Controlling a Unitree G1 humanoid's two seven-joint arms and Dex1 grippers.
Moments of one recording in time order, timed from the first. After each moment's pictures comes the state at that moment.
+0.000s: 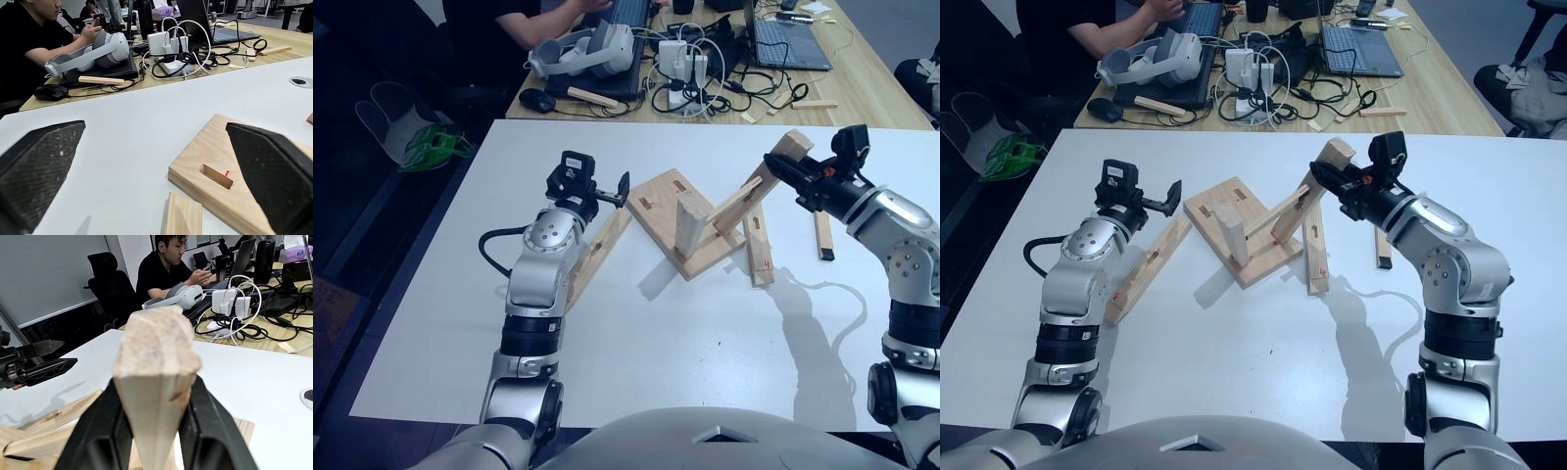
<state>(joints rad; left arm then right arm) -0.31 0.21 0.00 -0.10 -0.07 0.53 -0.17 -0.33 -0.49 -0.16 -0.15 0.63 0.70 0.56</state>
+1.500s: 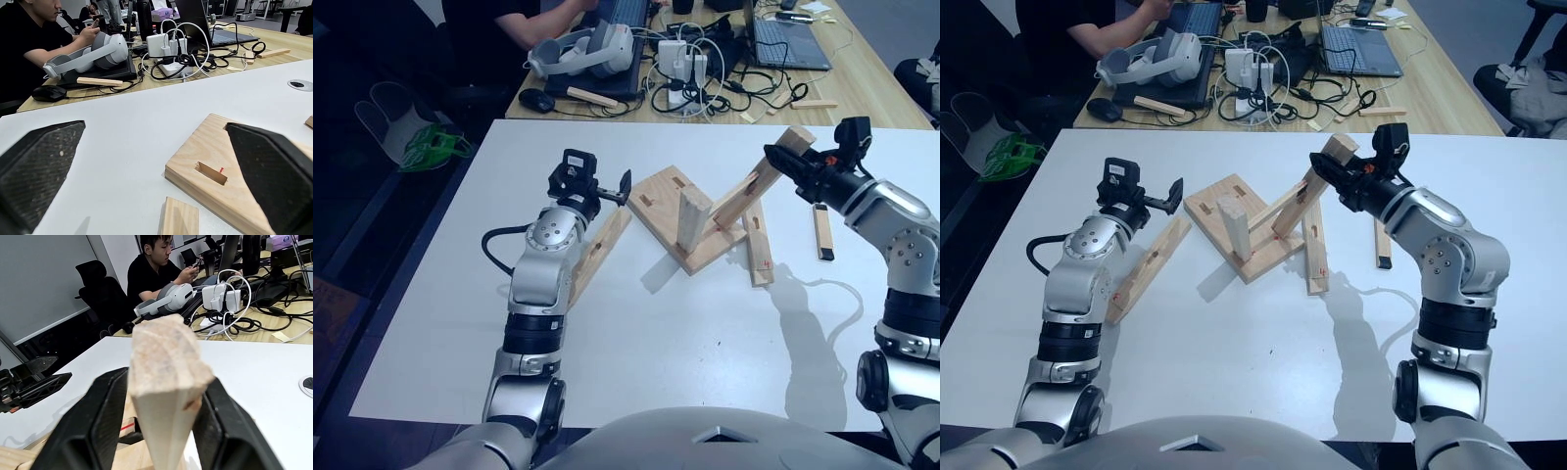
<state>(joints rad) -0.32 0.20 0.00 -0.09 -0.07 0.53 -0.17 -0.44 -0.44 -0.21 -0.11 0.66 0.87 0.42</state>
